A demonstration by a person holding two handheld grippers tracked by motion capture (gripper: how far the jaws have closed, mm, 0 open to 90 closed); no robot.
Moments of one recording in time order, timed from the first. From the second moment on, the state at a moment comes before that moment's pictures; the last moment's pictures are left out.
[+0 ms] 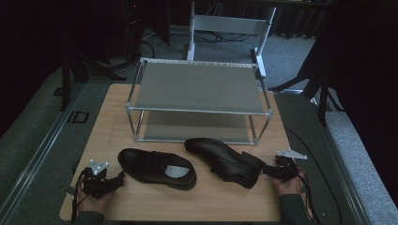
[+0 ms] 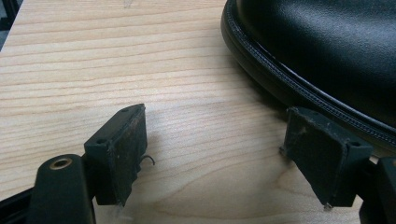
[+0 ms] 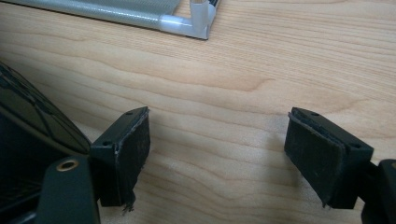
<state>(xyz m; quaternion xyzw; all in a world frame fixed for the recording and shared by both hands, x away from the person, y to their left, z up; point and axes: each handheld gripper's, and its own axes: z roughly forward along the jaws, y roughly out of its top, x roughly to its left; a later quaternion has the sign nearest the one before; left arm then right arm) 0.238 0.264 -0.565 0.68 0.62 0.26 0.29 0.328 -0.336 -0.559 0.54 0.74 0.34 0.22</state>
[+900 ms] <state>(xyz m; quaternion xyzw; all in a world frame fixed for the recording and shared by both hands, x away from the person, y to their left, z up) 0.198 0.235 -0.544 0.75 0.50 0.27 0.34 0.326 -0.334 -0.559 0.53 0.75 0.33 0.23</state>
